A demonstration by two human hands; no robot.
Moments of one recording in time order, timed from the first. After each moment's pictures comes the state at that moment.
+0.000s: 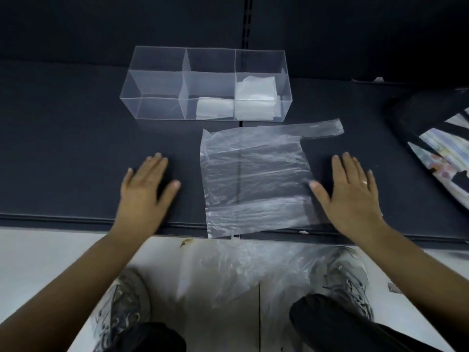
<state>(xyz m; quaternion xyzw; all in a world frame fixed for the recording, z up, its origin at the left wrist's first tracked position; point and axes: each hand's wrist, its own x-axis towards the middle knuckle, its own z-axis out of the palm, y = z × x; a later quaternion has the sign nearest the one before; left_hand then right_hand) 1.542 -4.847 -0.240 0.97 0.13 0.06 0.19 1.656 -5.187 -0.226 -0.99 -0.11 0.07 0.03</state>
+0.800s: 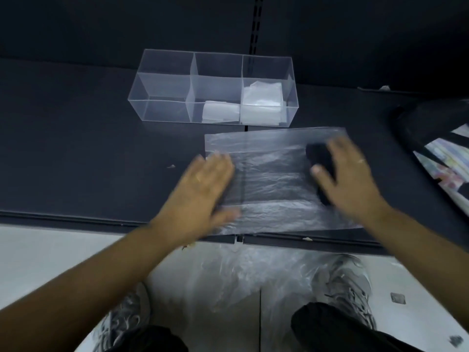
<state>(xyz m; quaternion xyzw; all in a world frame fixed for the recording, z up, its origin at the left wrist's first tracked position) 1.568 -4.895 -0.233 0.99 -0.13 0.06 0.08 1.700 -5.183 -0.227 -0.96 -0.21 -0.01 0.18</state>
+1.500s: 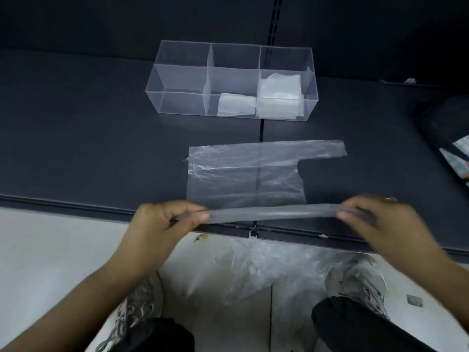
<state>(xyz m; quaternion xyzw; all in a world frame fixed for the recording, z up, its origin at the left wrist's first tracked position) 1.491 -4.879 -0.181 0.86 0.16 0.02 0.48 1.626 -5.198 -0.177 -0.93 -0.25 0.09 0.25</state>
